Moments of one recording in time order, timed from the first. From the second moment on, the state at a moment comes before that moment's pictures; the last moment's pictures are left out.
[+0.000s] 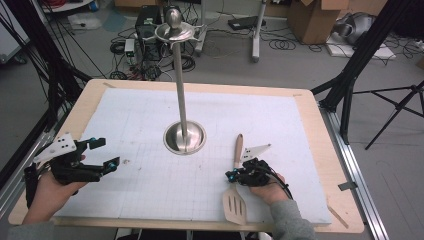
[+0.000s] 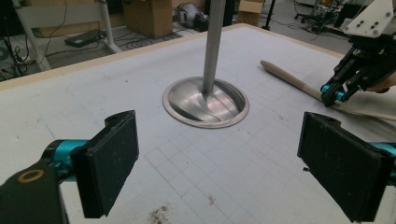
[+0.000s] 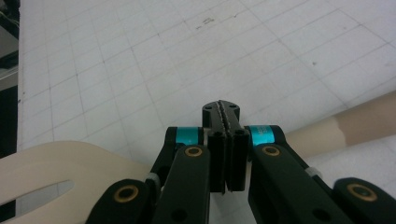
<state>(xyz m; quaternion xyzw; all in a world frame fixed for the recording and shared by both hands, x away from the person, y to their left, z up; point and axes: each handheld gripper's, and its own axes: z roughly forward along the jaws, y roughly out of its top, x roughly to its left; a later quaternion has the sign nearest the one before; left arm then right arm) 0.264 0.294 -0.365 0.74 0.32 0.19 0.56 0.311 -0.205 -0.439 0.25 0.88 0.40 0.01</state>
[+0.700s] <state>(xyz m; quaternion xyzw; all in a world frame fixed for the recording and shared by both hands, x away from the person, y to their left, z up) 0.268 0.289 -0.366 0.74 0.32 0.19 0.56 0.307 -0.224 -0.437 0.28 0.87 0.42 0.00</state>
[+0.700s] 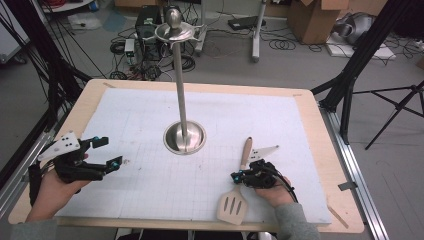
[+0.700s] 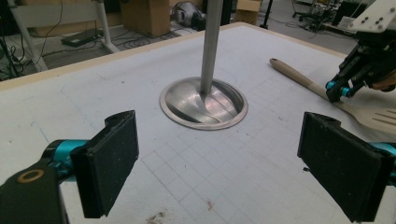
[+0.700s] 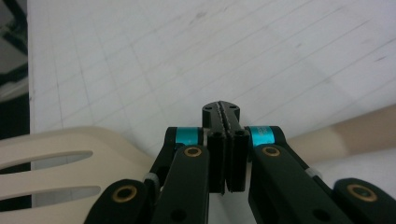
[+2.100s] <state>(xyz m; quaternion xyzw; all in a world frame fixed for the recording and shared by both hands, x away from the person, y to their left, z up) 0.267 0.293 -0.371 0.74 0.33 0.19 0.55 0.334 -0.277 -0.448 0.40 0.82 0.41 0.11</state>
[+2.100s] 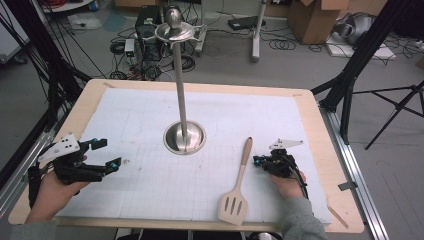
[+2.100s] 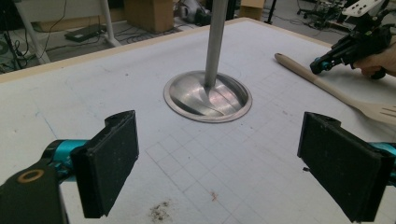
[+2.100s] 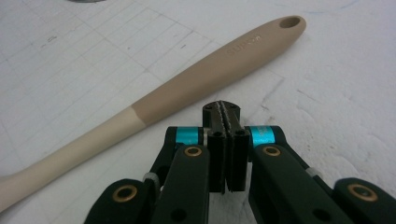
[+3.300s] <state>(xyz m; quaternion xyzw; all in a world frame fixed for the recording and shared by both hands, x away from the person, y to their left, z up) 0.256 0.302 -0.372 0.74 0.34 0.20 0.55 0.358 -0.231 -0.448 0.36 0.82 0.43 0.09</state>
